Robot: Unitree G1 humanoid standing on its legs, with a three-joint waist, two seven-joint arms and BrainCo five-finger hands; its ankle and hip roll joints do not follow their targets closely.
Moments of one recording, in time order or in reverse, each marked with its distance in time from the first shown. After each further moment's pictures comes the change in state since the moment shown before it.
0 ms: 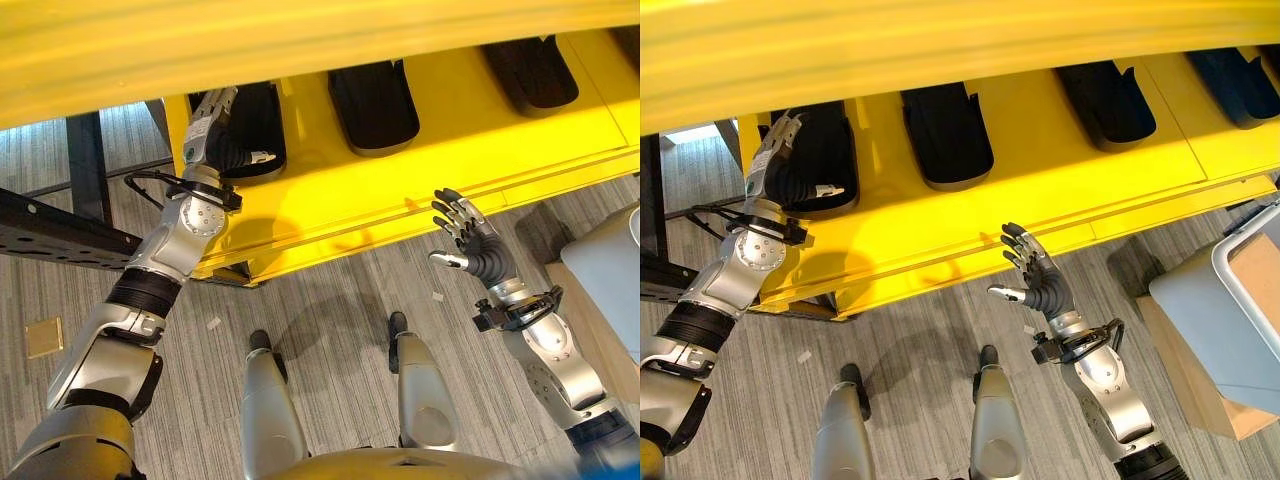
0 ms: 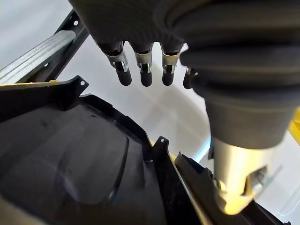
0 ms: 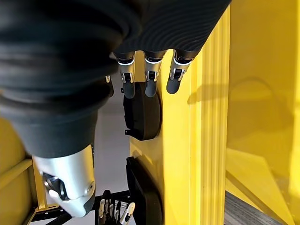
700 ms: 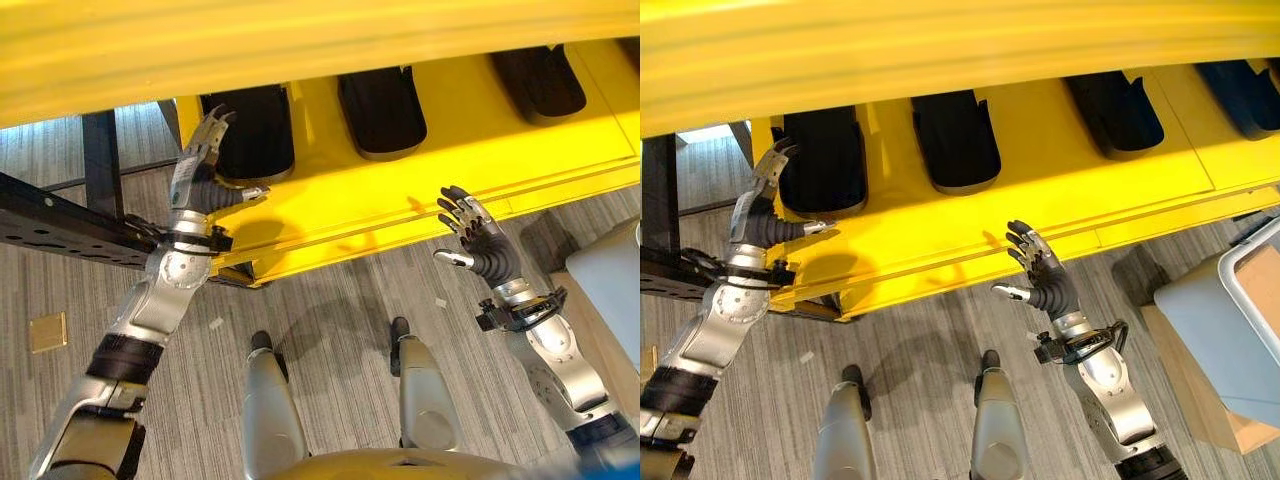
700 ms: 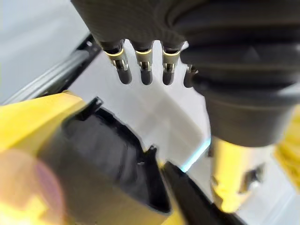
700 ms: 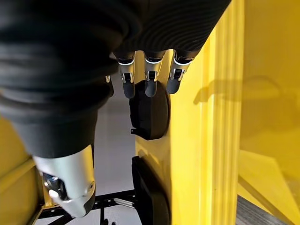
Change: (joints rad) left arm 0.422 -0.081 0.284 -0.436 -0.041 -0.104 -0.015; right arm 0.006 0.009 -0.027 -0.016 0.000 -0.021 -0.003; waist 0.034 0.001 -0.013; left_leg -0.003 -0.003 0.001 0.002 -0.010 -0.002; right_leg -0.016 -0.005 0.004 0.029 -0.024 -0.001
